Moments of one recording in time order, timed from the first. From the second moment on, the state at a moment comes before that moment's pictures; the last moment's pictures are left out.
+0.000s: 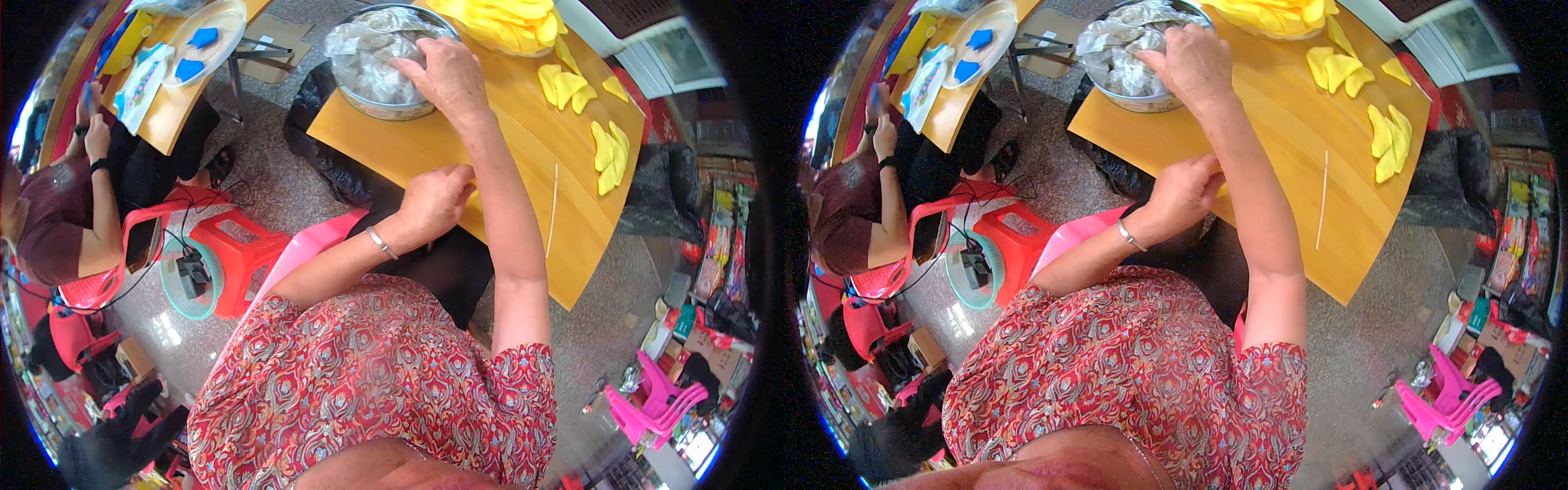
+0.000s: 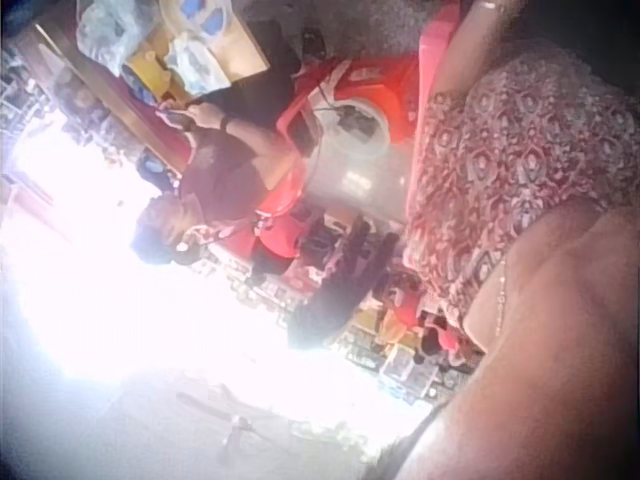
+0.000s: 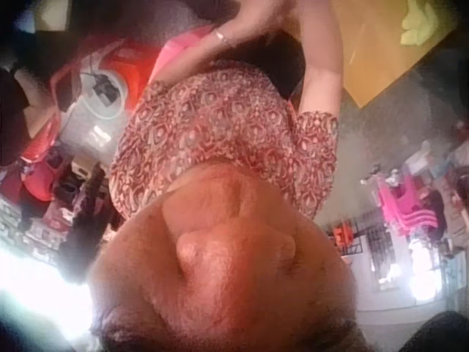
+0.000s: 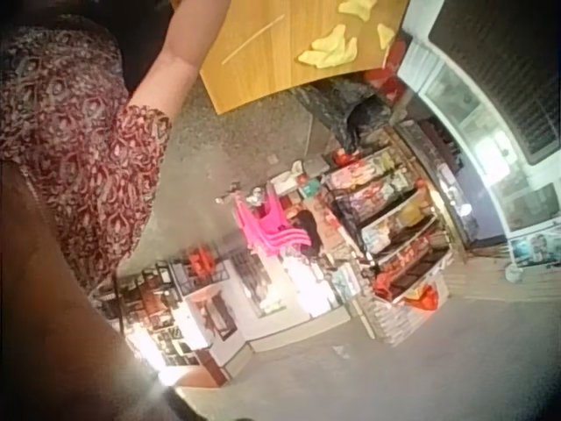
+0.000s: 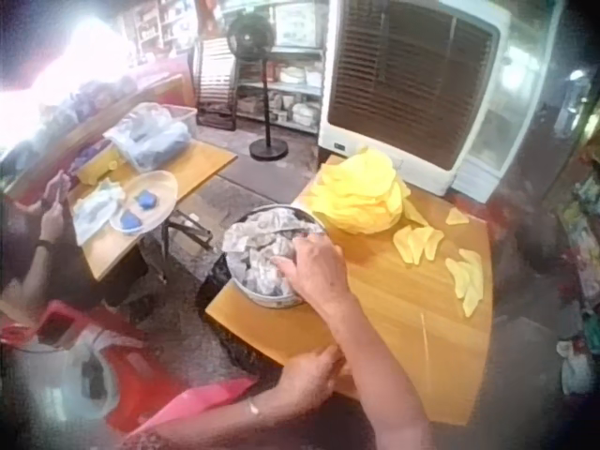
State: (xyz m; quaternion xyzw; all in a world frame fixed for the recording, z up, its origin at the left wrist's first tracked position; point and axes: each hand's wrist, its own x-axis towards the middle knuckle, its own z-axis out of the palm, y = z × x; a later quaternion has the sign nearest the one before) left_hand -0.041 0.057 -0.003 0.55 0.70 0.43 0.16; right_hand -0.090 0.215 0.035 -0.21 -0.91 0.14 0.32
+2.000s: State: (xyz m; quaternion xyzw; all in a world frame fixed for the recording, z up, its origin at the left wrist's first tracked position) left_hand -0.024 0.032 0.013 0.10 0.27 0.67 0.68; right_hand 0.123 0.094 0.019 -0.29 -0.44 0.70 0.48
